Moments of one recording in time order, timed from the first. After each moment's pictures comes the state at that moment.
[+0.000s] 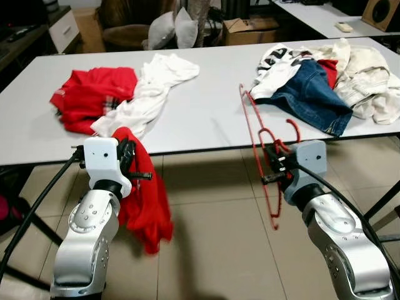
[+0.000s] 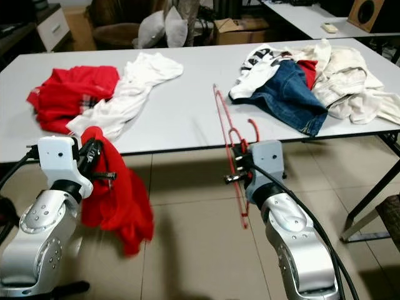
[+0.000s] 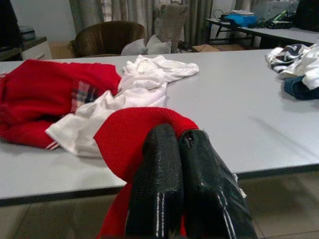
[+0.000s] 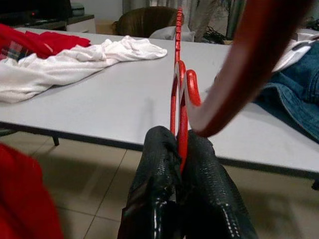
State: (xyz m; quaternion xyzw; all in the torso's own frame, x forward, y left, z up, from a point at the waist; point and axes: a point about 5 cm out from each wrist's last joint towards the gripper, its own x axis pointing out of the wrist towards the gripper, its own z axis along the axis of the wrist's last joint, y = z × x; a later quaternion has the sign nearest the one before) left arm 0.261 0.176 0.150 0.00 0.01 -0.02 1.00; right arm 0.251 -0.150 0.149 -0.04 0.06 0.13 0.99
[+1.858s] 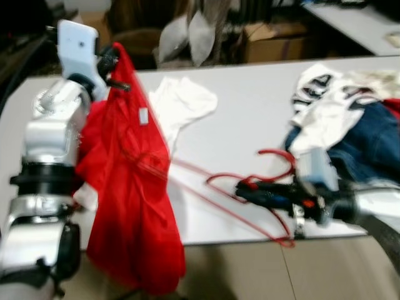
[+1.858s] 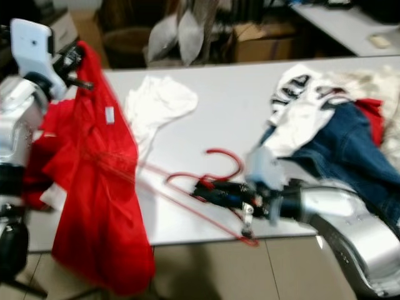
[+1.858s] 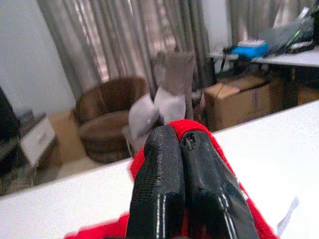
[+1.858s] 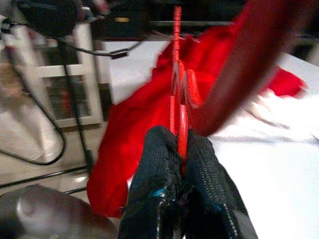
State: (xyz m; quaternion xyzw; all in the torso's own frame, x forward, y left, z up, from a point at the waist) left arm 0.375 0.227 0.268 0.09 -0.07 -0.09 0.99; right arm 0.224 -0.146 0.202 -0.09 0.05 0.62 0.77
